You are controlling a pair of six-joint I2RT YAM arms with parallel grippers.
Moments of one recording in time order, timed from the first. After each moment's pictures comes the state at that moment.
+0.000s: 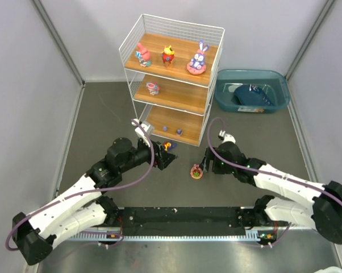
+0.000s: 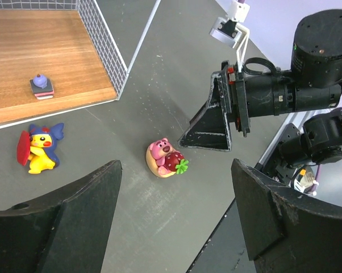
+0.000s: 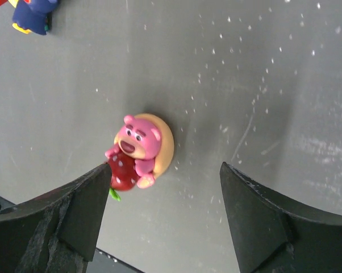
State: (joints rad) left arm -0.75 0.78 0.63 -0.06 0.20 -0.42; right arm 0.76 1.04 0.48 -0.22 0.10 0.75
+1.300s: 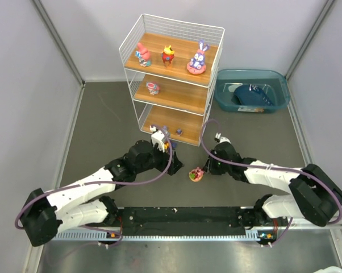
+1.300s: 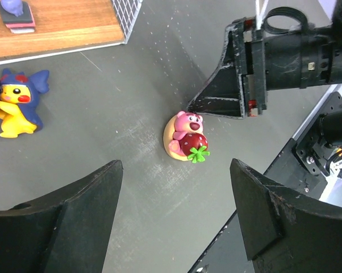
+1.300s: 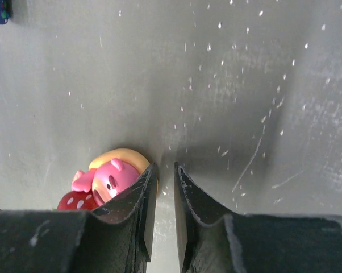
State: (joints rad) left arm -0.85 1.00 0.58 0.00 0.11 -0.45; right arm 0.70 1.29 0.45 0.02 -0.02 0.73
